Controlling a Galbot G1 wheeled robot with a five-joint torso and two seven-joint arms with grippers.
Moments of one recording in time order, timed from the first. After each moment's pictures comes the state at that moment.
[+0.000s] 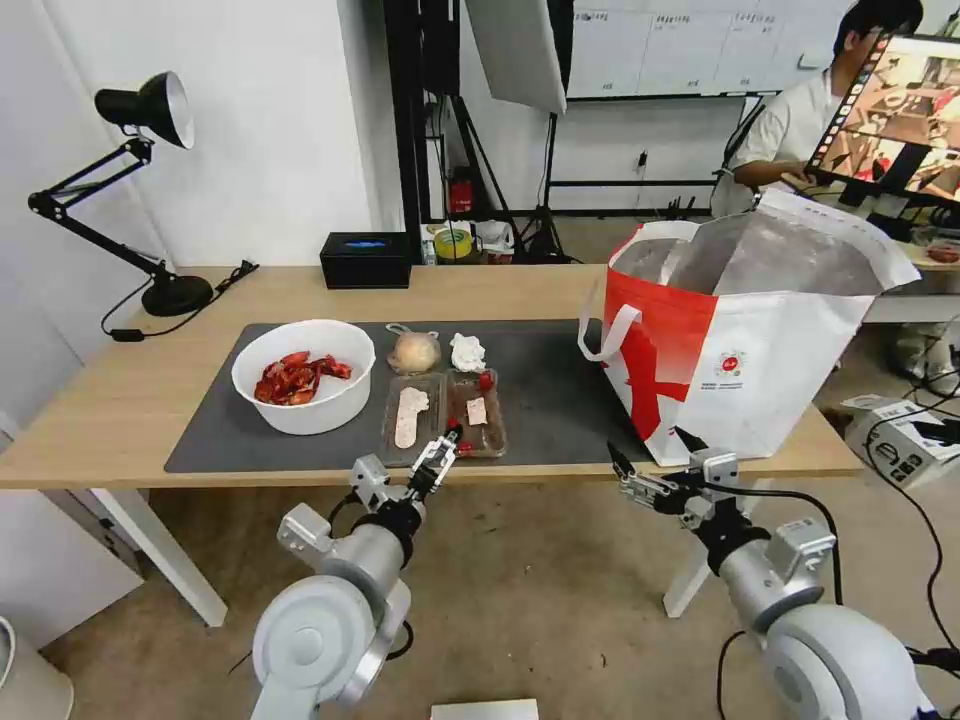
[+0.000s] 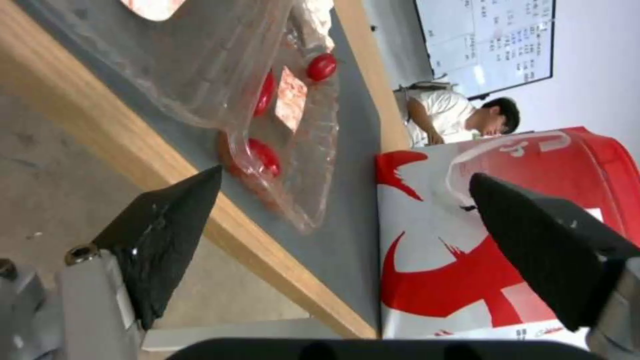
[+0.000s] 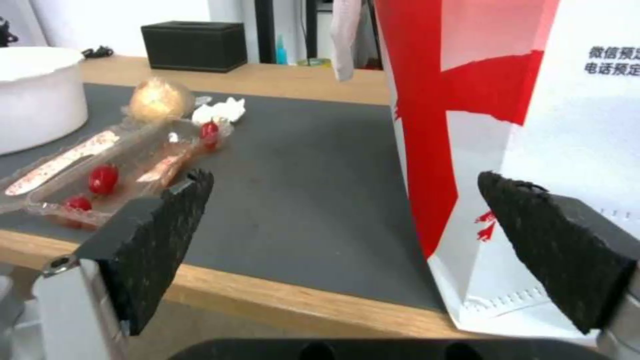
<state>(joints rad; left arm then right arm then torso) 1.34 -1.42 -0.27 -2.25 -1.37 0.27 -0.61 -1.56 1.09 0.58 2.26 0.44 -0.27 0.00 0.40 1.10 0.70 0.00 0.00</state>
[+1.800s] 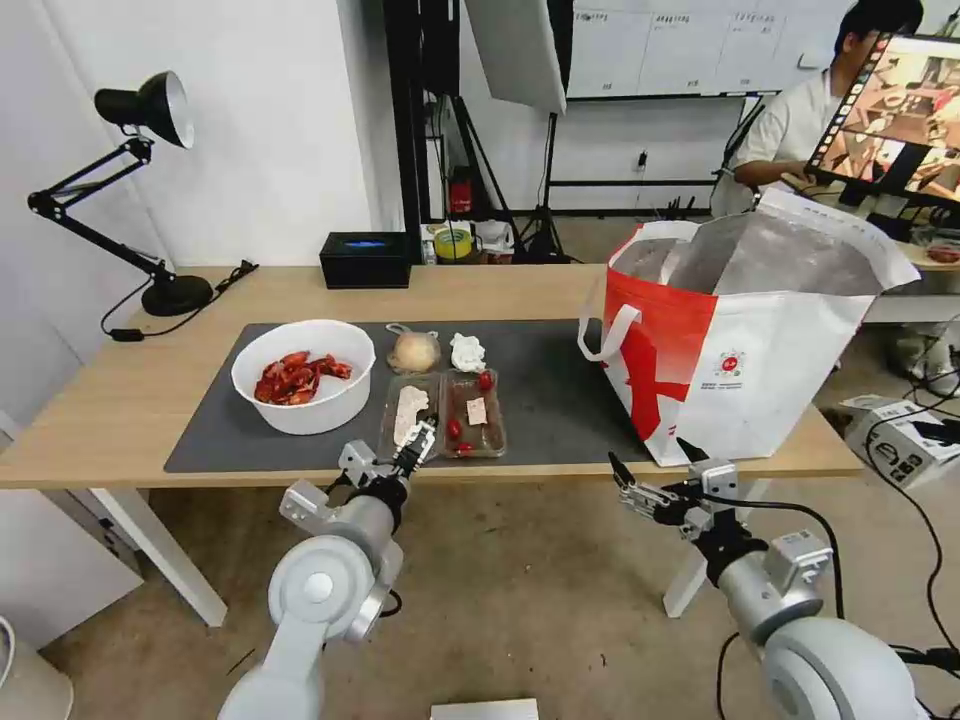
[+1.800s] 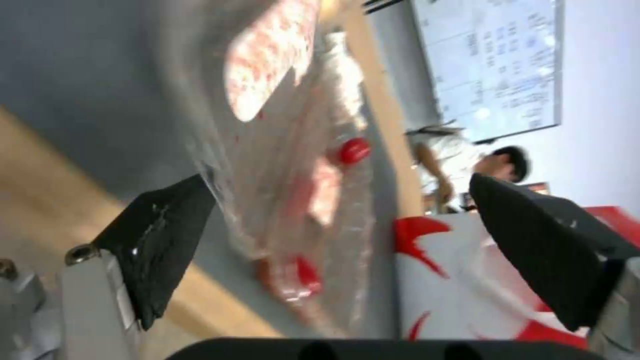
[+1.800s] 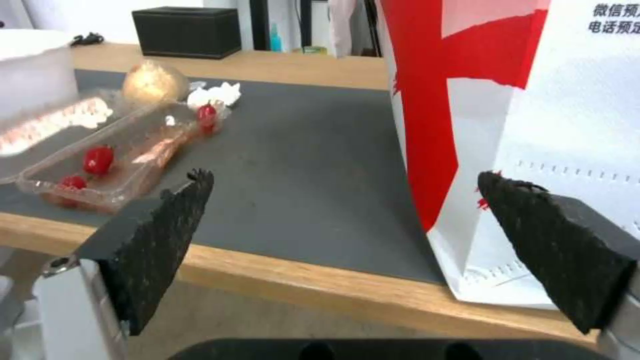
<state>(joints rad) 1.24 -1.40 -0.31 -2.11 -1.39 0.19 -0.61 -1.59 1.12 0.57 2.26 0.41 -0.27 0.00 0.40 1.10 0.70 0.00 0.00</state>
